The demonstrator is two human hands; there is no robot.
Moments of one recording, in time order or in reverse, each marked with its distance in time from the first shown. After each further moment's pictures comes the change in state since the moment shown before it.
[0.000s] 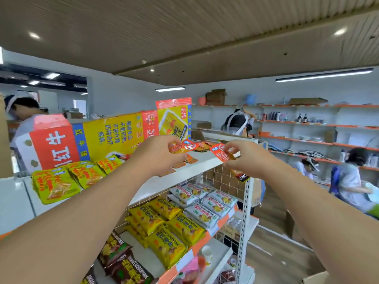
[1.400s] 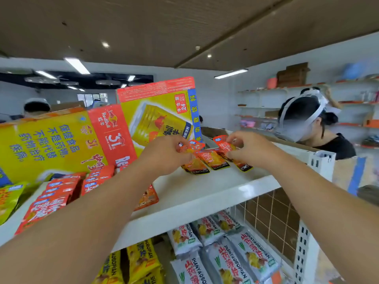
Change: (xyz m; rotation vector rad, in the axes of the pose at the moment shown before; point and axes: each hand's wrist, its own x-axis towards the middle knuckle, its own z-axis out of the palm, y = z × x) left_hand 0.312 -0.016 0.225 0.196 0.088 -0.302; right_hand 0.406 0.226 0.115 0.337 -0.127 -0.284
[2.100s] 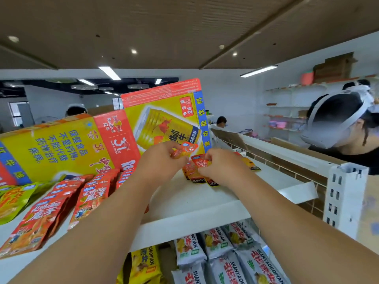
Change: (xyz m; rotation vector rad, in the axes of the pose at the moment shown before) left_hand 0.013 -0.004 0.029 0.023 0.235 -0.181; right_hand 0.039 -0.012 0.069 -0.053 -0.083 -0.121
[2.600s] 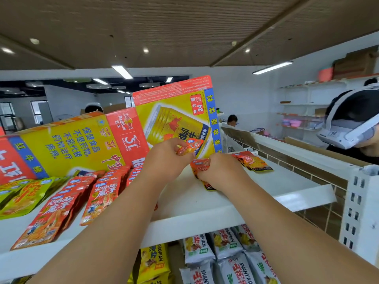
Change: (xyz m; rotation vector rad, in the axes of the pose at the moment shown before) left_hand -0.005 -0.001 -0.008 -0.061 0.044 -0.069; right_hand 0.010 -0.018 0.035 -0.072 0.091 -0.037
